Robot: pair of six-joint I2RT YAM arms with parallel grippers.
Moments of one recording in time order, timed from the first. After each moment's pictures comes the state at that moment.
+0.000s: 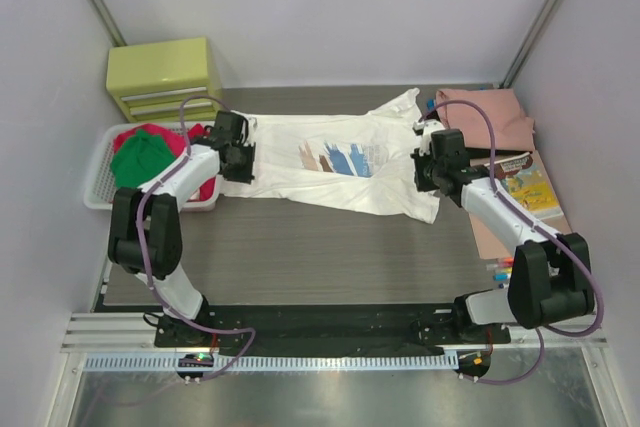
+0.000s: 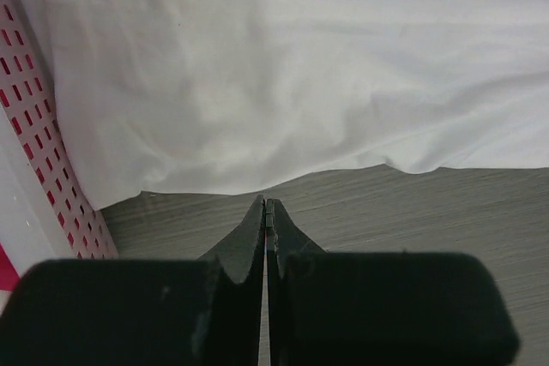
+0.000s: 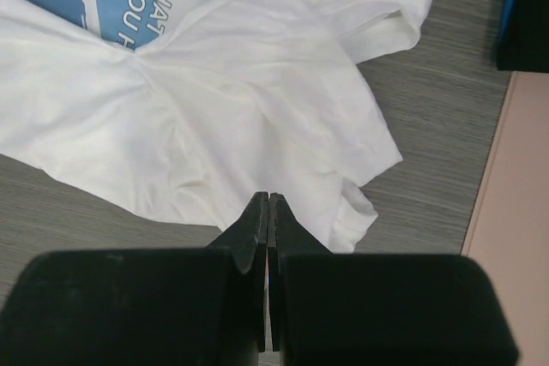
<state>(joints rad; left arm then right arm) -0.22 1.70 1.23 -0.57 0.05 -0.11 0.21 1.34 0.89 -0.31 -0.01 -0.02</state>
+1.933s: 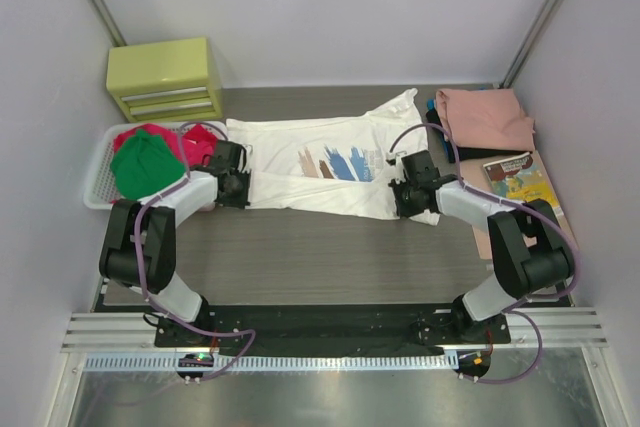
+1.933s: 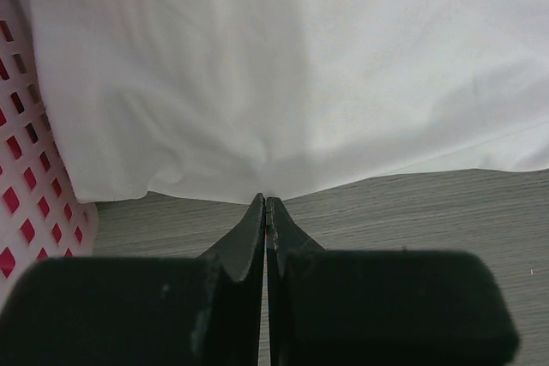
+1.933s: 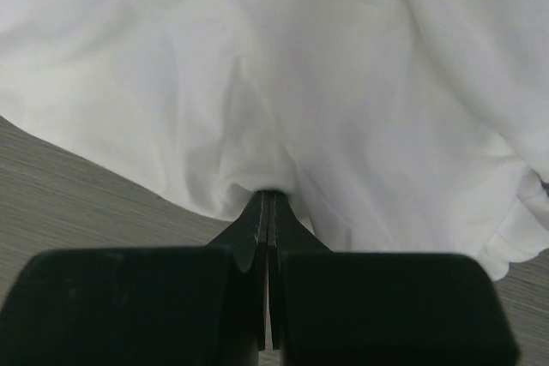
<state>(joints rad) -0.22 1.60 0.93 -0.42 -0.01 -0.11 0.34 1.51 0.79 -0.29 -0.04 0.01</state>
